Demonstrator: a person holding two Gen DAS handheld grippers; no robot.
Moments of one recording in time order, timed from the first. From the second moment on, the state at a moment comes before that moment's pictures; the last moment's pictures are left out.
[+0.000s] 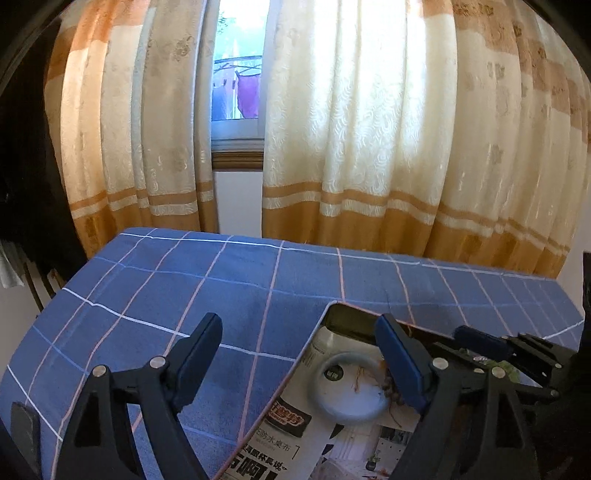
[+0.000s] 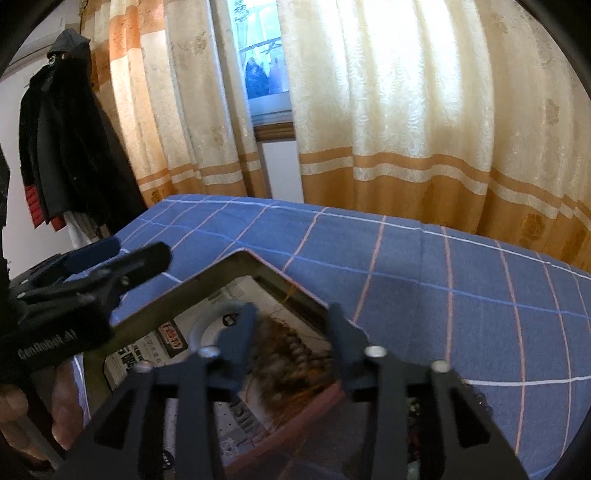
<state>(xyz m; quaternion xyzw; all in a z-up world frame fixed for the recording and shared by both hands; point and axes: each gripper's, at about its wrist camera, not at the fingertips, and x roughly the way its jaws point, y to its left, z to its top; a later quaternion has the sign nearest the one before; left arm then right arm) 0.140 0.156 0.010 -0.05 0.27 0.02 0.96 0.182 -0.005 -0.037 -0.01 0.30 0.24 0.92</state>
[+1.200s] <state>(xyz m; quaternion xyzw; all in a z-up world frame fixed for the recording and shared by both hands) 0.028 0.042 0.000 0.04 0.25 -0.01 0.97 0.089 -0.146 -0.078 -0.02 0.39 0.15 0.91</state>
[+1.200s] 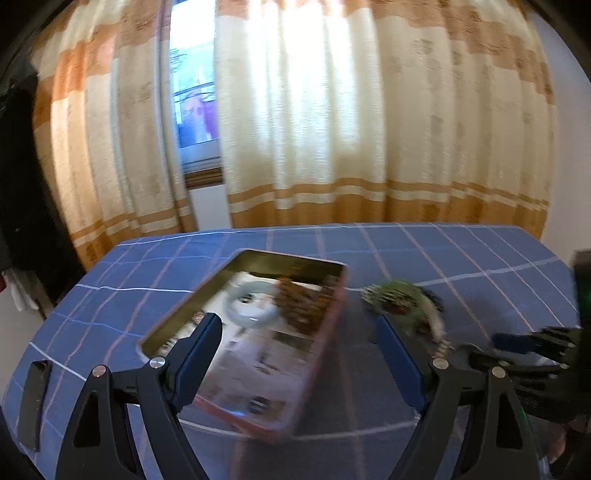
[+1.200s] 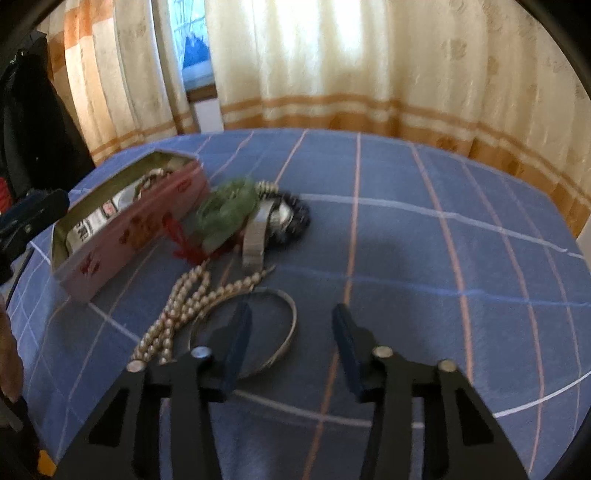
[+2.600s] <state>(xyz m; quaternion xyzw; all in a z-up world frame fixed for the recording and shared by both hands) 0.053 -0.023 -0.048 0.03 0.37 -0.14 0.92 0.080 -0.166 -0.071 -0.03 0.37 0.14 0.92</state>
